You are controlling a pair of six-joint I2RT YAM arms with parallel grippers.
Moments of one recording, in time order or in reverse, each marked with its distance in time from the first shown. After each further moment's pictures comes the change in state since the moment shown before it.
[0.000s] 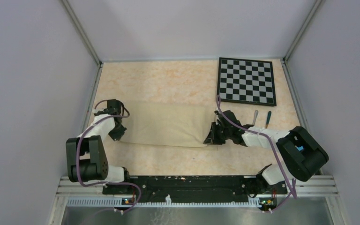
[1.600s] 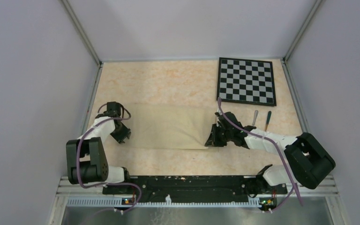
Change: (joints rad) left arm 0.004 -0.035 -0.027 0.020 0.209 -0.032; right arm 0.035 -0.082 -0.009 -0.092 0.021 0.005
